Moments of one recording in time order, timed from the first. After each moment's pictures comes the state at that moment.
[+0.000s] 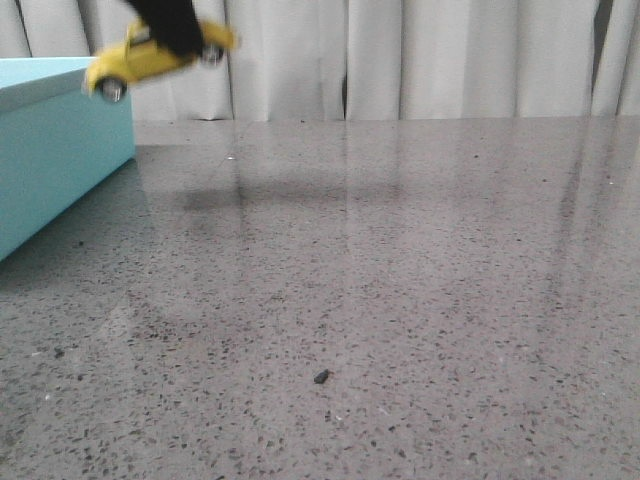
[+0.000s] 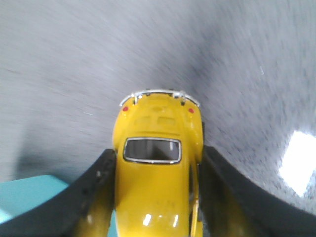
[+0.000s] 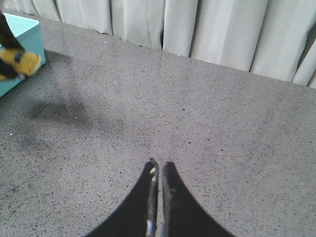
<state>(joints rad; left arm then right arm) -0.54 1.68 -1.74 -0.03 1.12 0.78 0.24 0.57 -0.94 0.05 0.81 -0.12</state>
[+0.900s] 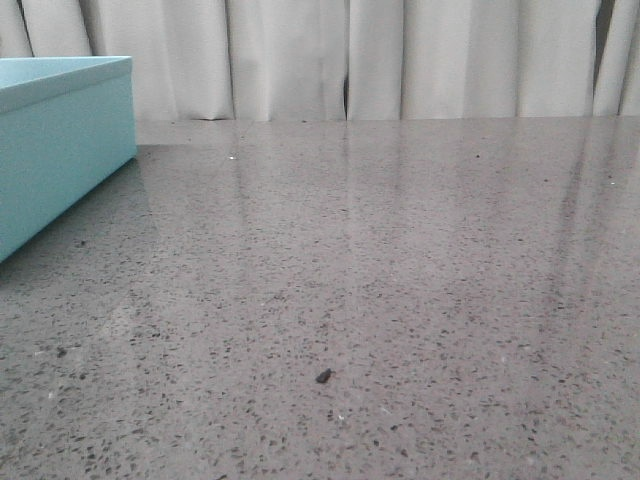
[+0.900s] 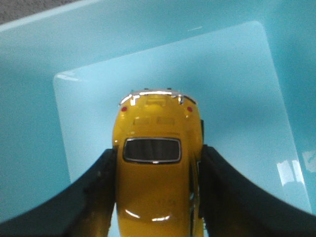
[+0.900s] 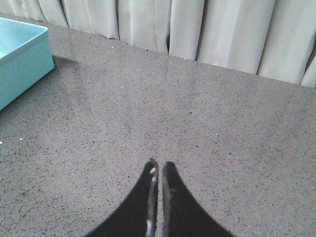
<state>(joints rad) -0.10 1.83 -1.87 0.09 1.26 0.18 0.24 0.57 -0.94 0.08 0.80 -0.12</state>
